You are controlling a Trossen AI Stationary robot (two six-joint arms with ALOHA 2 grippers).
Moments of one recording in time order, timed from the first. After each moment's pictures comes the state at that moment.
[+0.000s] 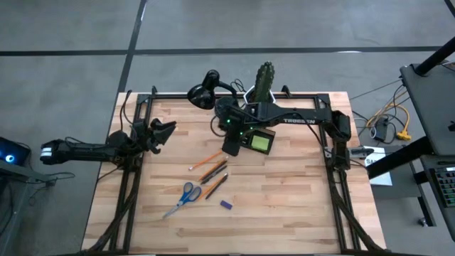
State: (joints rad) left arm 0.06 0.40 0.03 0.69 -0.34 -0.54; right arm -0.13 1.95 1.83 -0.91 -0.03 0.21
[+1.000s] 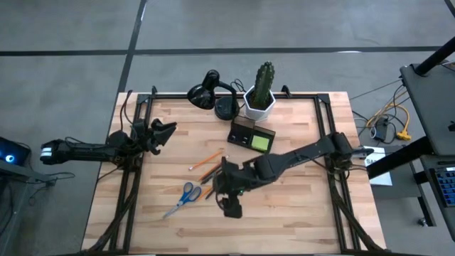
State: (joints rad) left arm 0.06 0.40 0.03 0.69 -0.32 -0.54; right arm 0.31 2.03 1.89 -0.77 -0.02 0.37
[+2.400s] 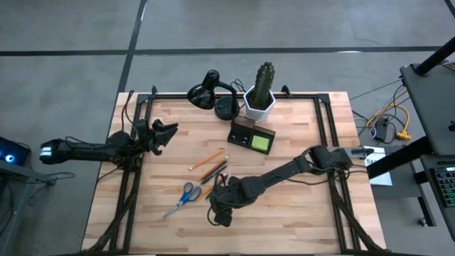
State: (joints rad) left arm 0.06 0.42 0.03 0.68 -0.32 -0.54; right arm 0.37 2.28 1.87 -0.76 0.07 0.76
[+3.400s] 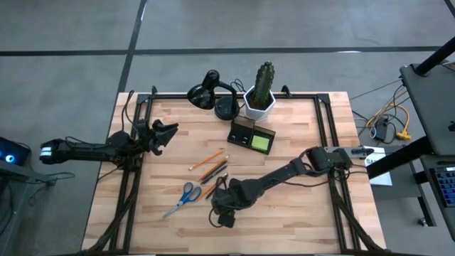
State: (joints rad) left arm 0.06 0.42 0.03 0.67 -0.32 -0.54; right arm 0.37 2.32 1.80 -0.69 0.06 0.70
